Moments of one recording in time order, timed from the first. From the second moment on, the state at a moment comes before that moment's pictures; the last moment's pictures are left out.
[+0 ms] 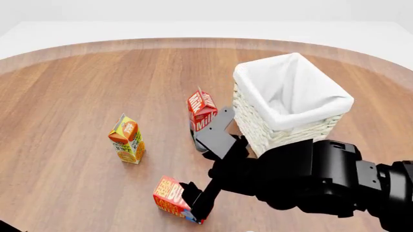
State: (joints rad) left arm 0.64 -0.36 -0.15 0.86 -0.14 0.46 -0.69; right arm 1.40 0.58 -1.54 -0.19 1.45 0.58 0.25
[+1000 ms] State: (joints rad) left arm 0.65 -0.36 -0.16 0.83 -0.15 0.50 -0.68; right arm 1.32 0.49 -1.59 -0.07 1.37 0.58 0.20
